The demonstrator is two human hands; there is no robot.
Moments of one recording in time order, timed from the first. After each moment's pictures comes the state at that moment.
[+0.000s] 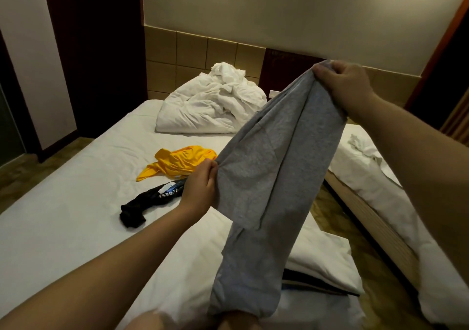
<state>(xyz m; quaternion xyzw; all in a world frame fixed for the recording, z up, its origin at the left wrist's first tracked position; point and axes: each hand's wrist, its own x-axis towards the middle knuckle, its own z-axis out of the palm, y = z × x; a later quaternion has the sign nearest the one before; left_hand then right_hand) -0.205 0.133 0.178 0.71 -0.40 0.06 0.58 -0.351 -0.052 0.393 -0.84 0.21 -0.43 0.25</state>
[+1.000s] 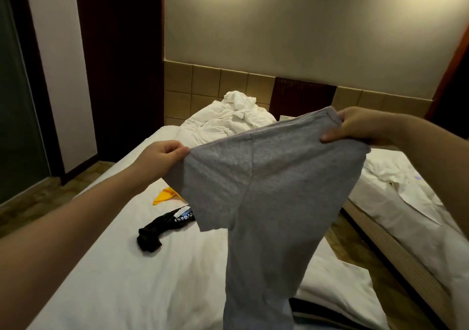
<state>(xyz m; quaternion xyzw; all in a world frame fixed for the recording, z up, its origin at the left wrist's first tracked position) -0.144 0.231 0.293 0.76 -0.39 -0.01 0.52 -0.374 -0.035 0.424 -0.90 0.28 -0.06 0.34</state>
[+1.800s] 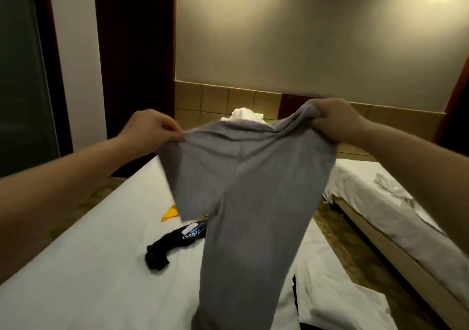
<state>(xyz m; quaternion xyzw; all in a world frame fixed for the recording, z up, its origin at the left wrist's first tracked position) -0.132 0.254 0.378 0.82 -0.40 0.20 0.35 -0.330 -0.016 0.436 -0.92 0.16 -0.34 0.07</state>
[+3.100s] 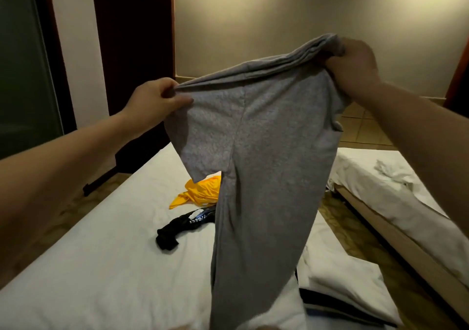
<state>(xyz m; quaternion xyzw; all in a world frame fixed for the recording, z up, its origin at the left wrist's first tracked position) -0.169 0.274 0.393 0.74 -0.43 0.20 0.47 -0.371 0.026 0.468 -0.83 0.16 -0.52 0.13</state>
